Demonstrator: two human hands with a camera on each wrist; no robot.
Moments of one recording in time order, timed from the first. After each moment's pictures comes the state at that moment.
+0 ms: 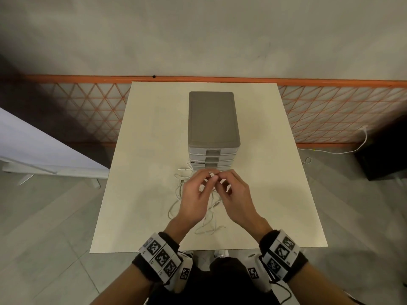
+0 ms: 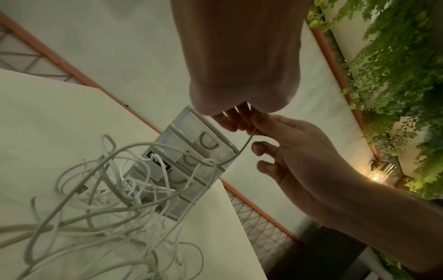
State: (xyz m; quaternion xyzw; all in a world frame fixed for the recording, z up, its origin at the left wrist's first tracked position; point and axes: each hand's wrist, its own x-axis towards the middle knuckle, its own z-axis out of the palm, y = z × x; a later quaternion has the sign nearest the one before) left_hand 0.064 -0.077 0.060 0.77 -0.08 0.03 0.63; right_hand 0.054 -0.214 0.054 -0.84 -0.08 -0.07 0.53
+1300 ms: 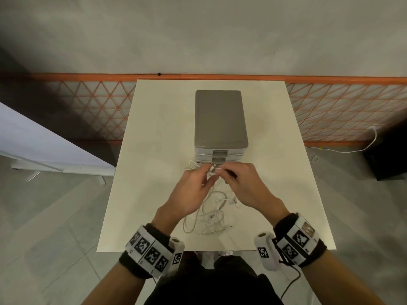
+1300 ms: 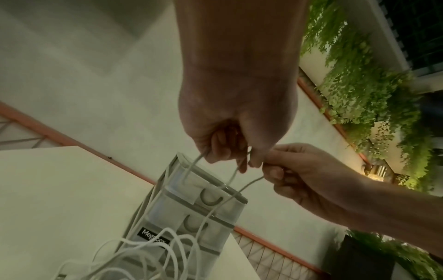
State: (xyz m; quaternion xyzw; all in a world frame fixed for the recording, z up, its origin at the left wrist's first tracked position) left_hand 0.089 -0.043 0.105 0.88 -0.14 -0.09 0.44; right_hand 0.096 -0.220 0.099 -0.87 -0.15 0.02 0.46
